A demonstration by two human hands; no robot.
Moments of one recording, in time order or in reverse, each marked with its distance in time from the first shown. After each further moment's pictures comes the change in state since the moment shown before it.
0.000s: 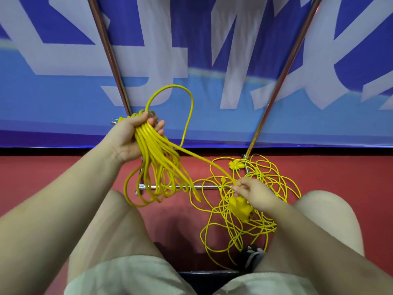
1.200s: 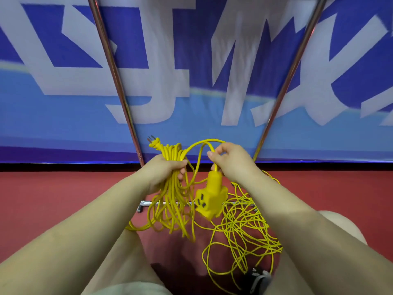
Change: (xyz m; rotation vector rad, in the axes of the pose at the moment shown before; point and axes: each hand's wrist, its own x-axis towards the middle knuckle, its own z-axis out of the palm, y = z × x) left_hand 0.011 -0.049 0.011 0.684 -0.015 -0.014; right_hand 0.020 -0.147 -0.036 0.156 0.216 -0.064
